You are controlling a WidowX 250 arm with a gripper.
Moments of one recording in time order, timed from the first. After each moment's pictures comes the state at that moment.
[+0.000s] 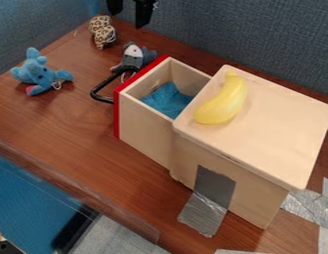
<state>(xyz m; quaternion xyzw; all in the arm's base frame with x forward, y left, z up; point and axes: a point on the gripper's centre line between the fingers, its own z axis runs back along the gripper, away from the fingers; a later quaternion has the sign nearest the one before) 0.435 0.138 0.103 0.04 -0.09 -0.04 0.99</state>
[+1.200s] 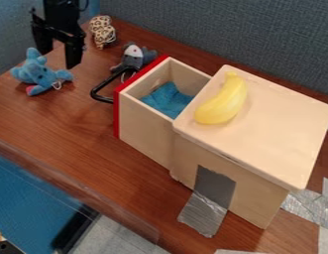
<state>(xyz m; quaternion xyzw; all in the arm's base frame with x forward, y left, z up) 0.336 0.212 0.046 0.07 -0.04 0.03 1.00</state>
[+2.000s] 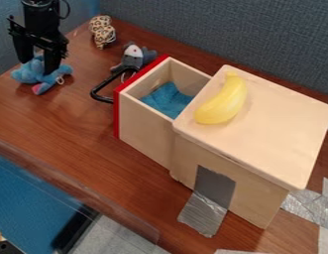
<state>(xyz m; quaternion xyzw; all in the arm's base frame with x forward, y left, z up) 0.312 0.229 0.037 0.08 -0.01 0.08 0.99</state>
